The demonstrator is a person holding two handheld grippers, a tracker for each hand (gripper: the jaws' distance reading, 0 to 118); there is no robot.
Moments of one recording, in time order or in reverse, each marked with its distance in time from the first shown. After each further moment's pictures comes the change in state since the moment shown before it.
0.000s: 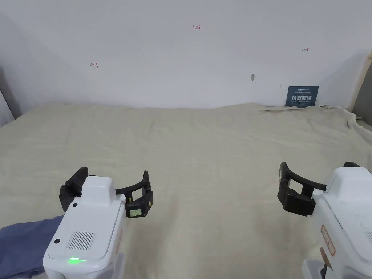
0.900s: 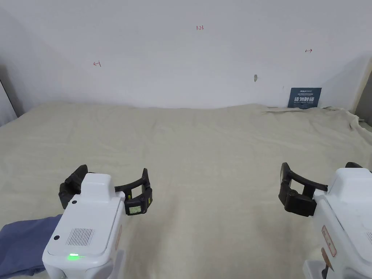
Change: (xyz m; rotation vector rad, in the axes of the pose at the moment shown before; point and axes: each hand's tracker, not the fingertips) left arm -0.006 0.002 0.000 0.001 0.012 0.012; right arm -0.003 -0.001 0.000 0.005 0.002 0.011
